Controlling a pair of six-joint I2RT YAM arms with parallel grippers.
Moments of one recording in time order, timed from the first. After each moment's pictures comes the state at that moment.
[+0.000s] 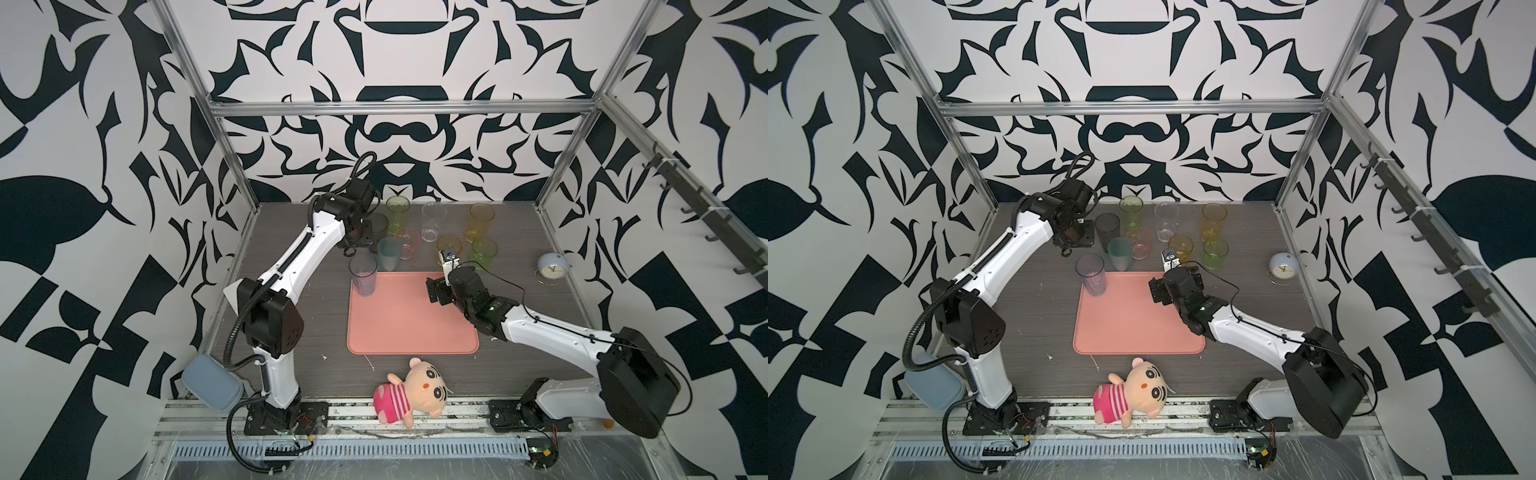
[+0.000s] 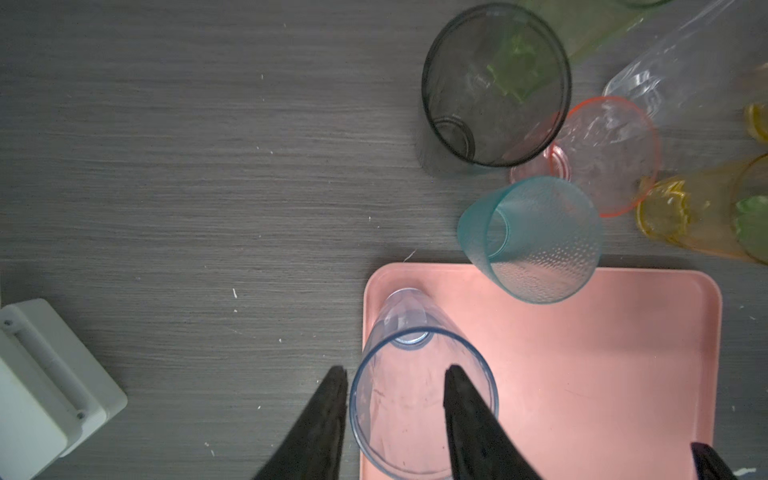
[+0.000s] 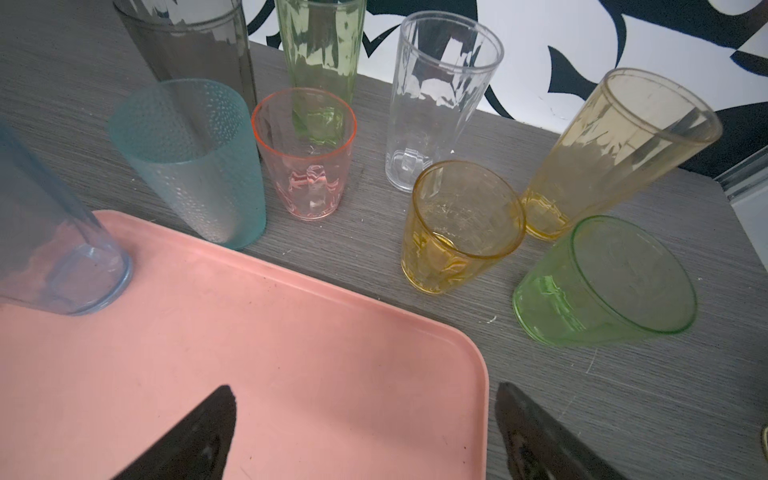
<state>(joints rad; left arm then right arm) -0.50 1.86 1.93 -1.19 -0.18 -0.44 0.70 1.32 0.69 0.05 0.39 0.16</state>
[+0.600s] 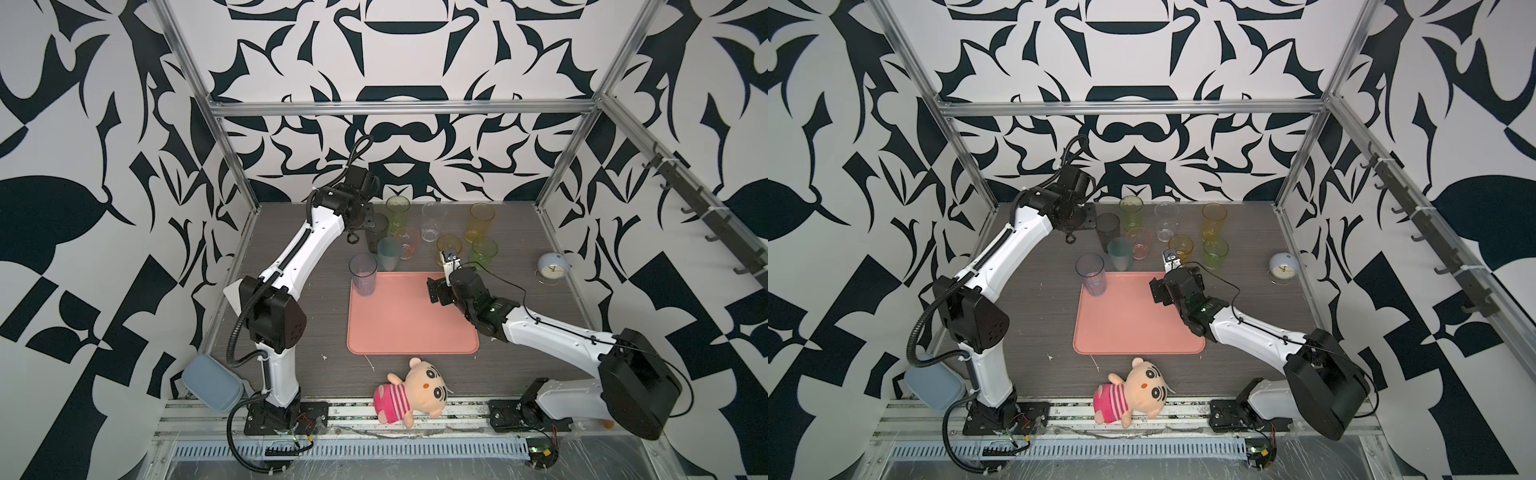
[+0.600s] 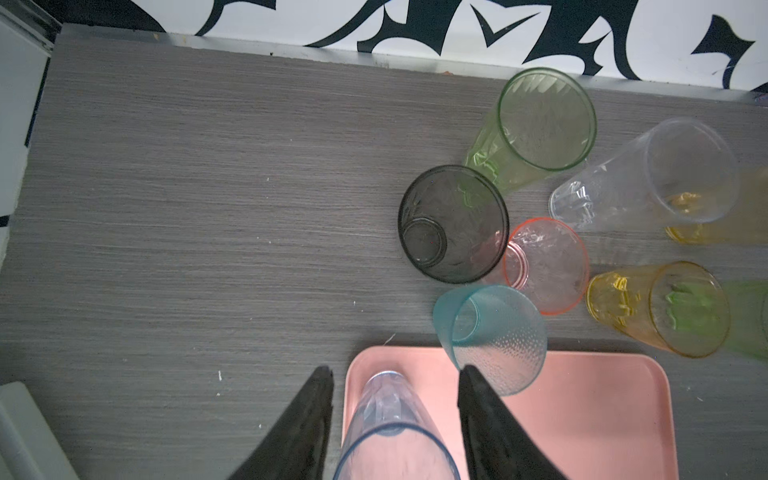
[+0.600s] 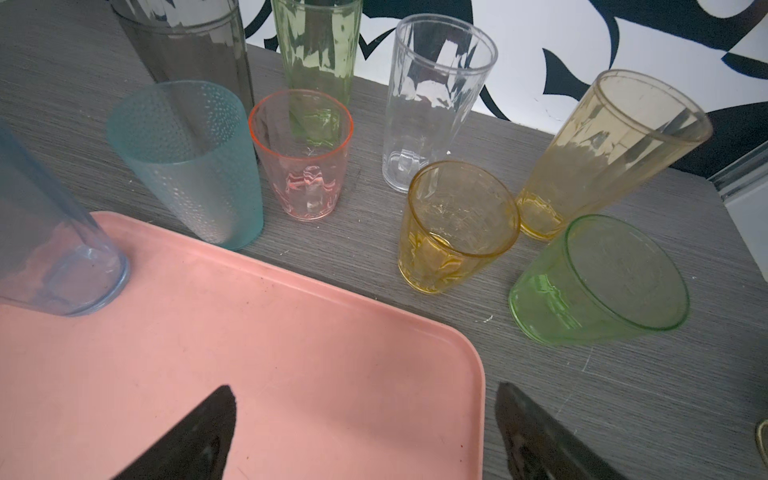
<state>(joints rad) -0.47 1.92 2.01 -1.02 -0.21 -0.43 0.70 1.31 0.68 0.05 0.40 0.16</state>
